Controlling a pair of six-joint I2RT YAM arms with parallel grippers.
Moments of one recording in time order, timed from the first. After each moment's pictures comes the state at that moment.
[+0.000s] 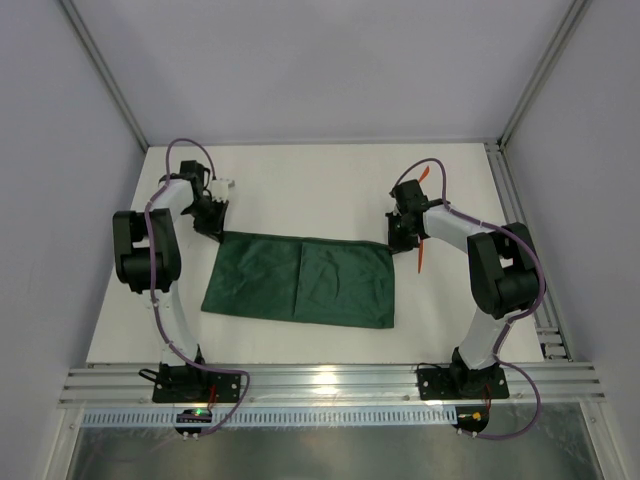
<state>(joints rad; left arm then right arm) 0.05 2.04 1.49 -0.80 0.26 0.31 0.30 1.80 1.12 -0.47 -0.05 0.28</state>
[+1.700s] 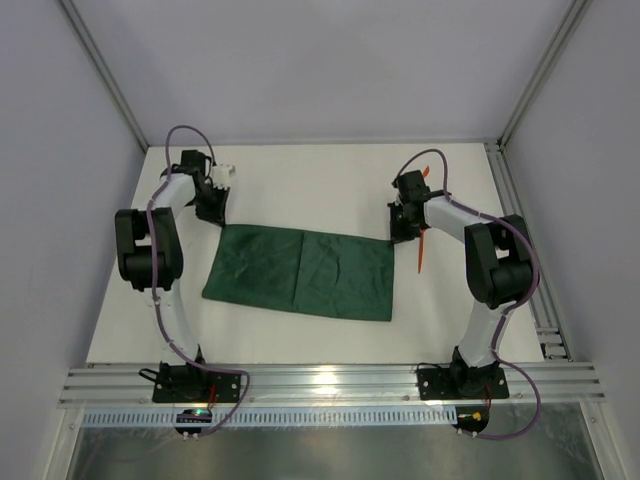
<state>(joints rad) 0.03 2.06 1.56 -0.72 0.25 0.28 0.25 1.87 1.22 -0.47 -0.04 0.24</state>
